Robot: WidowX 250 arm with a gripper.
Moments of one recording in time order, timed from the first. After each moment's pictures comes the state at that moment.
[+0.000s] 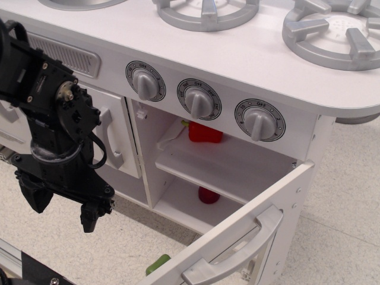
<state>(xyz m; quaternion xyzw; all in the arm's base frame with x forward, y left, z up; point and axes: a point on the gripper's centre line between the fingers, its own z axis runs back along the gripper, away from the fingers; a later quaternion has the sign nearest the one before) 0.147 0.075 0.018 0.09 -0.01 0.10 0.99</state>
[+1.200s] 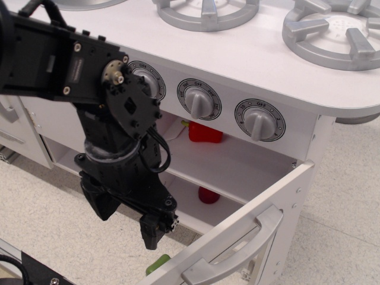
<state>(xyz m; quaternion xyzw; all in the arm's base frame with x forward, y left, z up) 0.157 -0.013 0.047 -0.01 -0.03 -0.04 1.00</state>
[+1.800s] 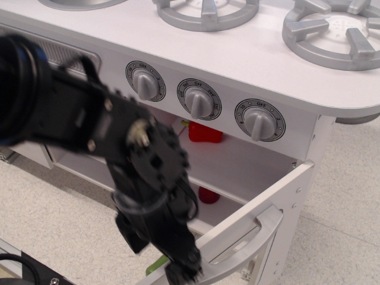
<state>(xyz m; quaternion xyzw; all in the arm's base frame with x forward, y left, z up) 0.147 -0.049 0.019 -0.03 -0.05 -0.12 0.99</state>
